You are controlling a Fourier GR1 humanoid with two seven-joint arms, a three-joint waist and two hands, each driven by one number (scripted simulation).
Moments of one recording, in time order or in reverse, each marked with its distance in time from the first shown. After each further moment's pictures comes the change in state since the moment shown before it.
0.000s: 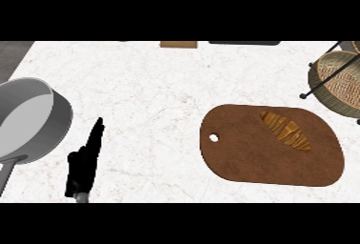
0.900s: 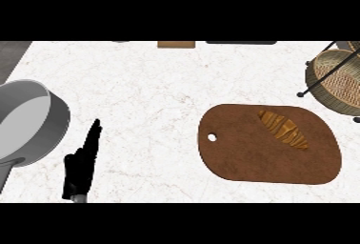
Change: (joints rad) left arm 0.016 -0.003 0.018 -0.006 -0.001 -0.006 -0.011; right arm -0.019 -0.138 -0.311 0.128 -0.257 -0.138 -0.064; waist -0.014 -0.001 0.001
